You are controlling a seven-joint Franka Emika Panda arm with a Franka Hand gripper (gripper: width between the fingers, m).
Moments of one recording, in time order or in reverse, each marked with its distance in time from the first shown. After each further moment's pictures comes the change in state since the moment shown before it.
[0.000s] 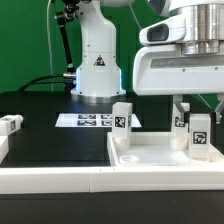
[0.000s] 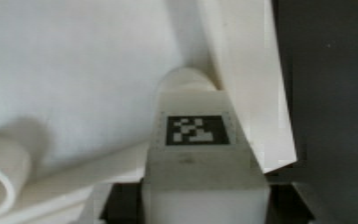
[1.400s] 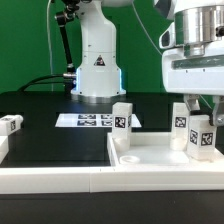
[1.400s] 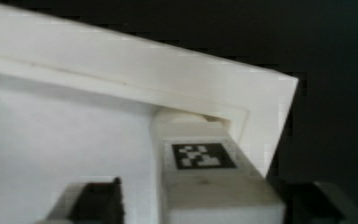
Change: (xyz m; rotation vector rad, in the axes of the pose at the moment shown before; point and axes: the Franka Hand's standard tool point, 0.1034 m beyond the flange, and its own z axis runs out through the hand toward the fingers) arm -0.007 -0.007 0.002 0.025 0.000 0.788
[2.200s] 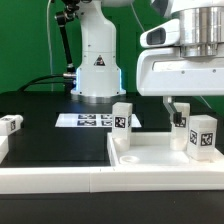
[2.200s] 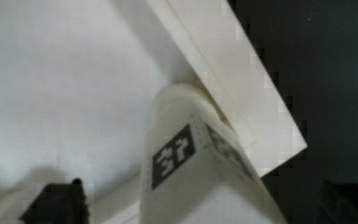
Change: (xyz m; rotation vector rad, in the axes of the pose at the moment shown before) arm 0.008 0.000 0.001 -0.024 -0.008 -0.682
